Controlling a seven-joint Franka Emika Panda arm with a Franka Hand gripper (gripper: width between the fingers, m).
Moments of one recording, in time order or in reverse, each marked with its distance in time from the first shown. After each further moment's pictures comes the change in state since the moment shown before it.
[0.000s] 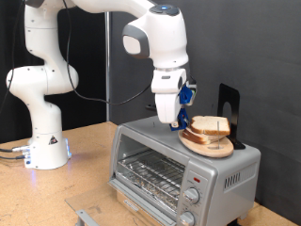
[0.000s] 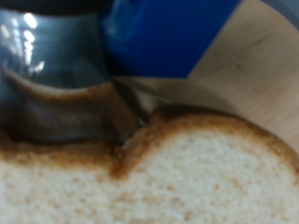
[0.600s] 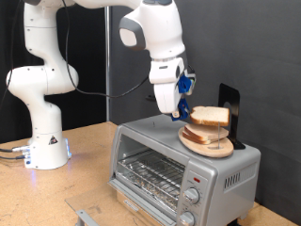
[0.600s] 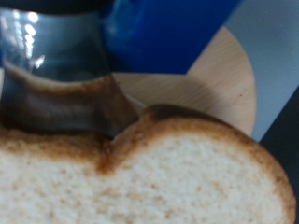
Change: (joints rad) arm -0.005 -0.085 -0.005 -0.032 0.077 -0.001 -0.059
